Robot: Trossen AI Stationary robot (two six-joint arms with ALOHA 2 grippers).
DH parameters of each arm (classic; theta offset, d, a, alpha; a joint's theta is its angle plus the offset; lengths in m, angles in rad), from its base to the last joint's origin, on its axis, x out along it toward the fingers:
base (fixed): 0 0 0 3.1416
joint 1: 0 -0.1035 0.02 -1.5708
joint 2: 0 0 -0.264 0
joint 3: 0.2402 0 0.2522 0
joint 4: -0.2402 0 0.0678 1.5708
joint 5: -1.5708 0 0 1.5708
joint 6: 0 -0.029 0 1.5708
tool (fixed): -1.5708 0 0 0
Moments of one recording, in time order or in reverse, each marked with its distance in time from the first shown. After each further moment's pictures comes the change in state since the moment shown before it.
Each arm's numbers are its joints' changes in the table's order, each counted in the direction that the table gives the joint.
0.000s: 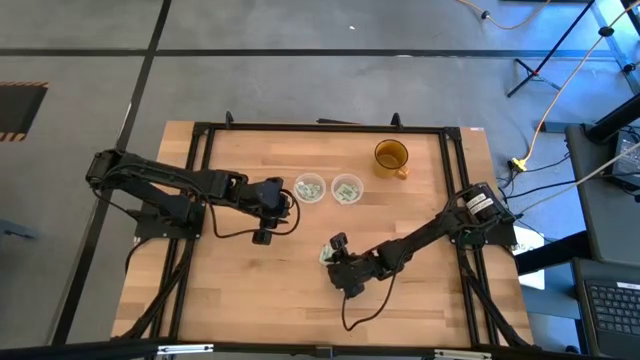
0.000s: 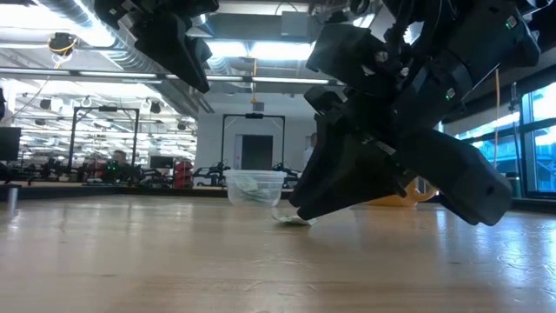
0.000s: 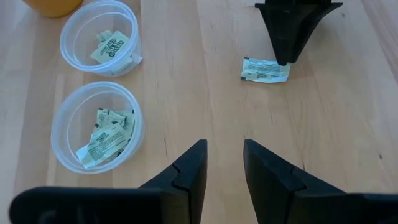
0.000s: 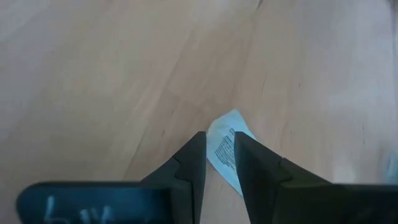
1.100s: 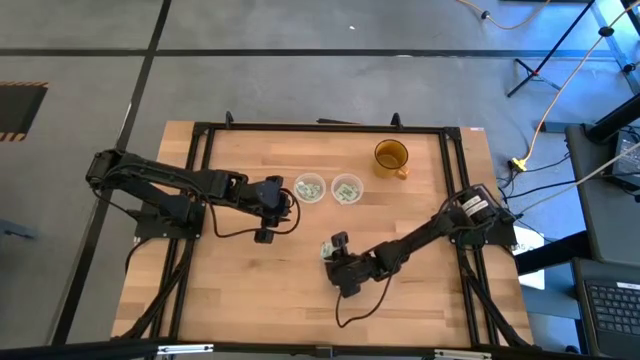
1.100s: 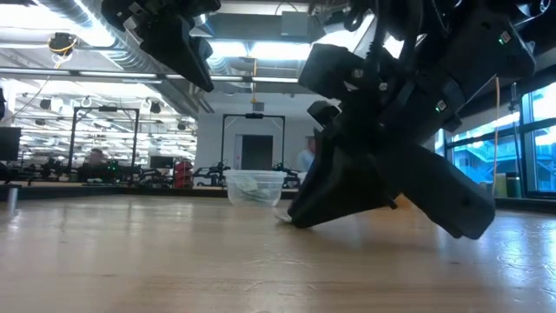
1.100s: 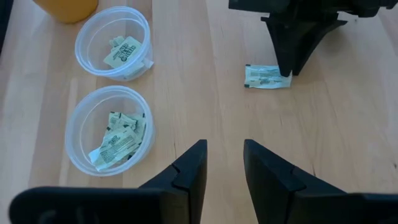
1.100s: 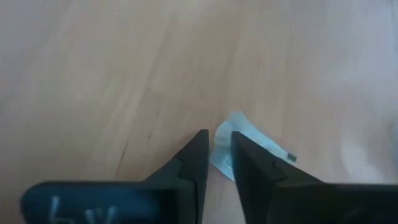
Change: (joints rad) left arm 0.000 0.000 0.000 0.019 -0.036 0.000; right arm 0.017 -0.067 0.007 -0.042 0.035 -0.132
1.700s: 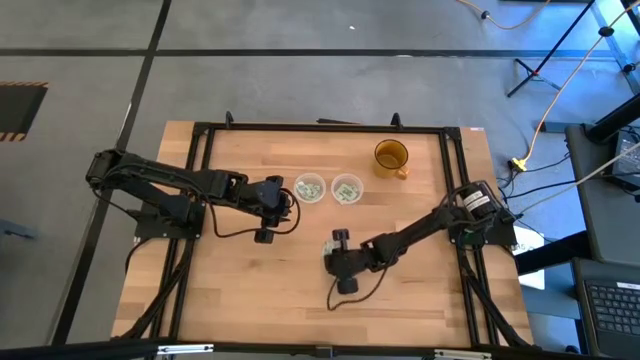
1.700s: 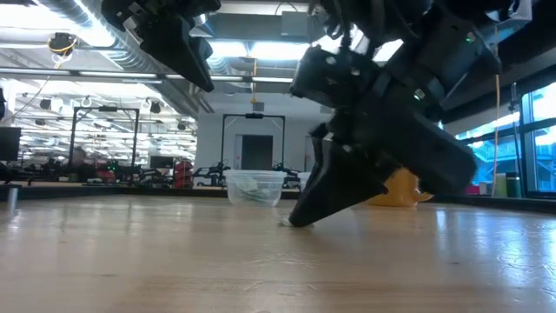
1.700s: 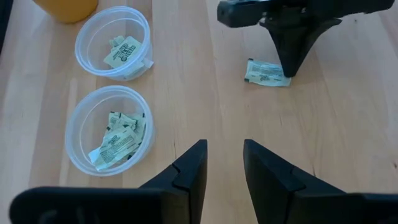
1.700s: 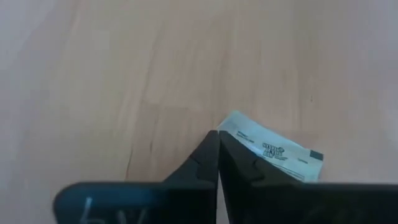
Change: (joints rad) left arm 0.000 0.000 0.000 0.000 0.000 0.000; right arm 0.051 0.009 -0.001 -0.024 -0.197 -0.206
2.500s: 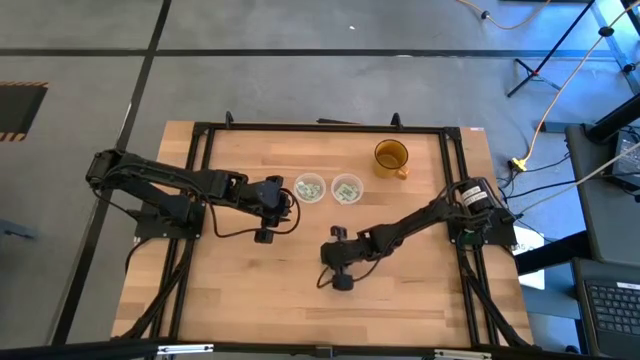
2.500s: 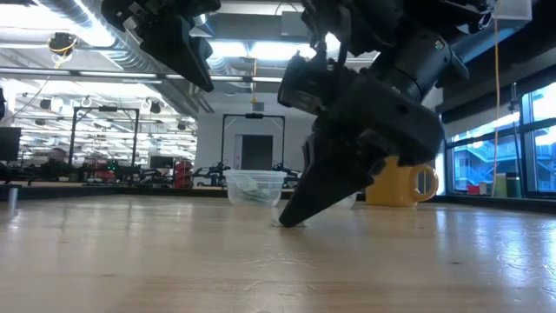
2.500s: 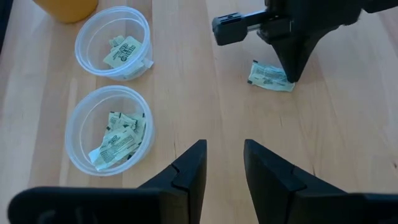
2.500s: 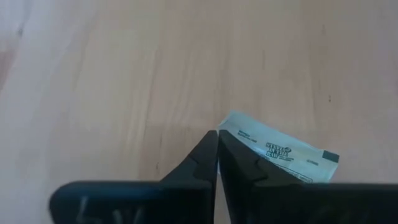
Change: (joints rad) left arm 0.000 0.000 0.000 0.000 0.000 0.000; right arm 0.068 0.003 0.002 0.030 -0.177 -0.117
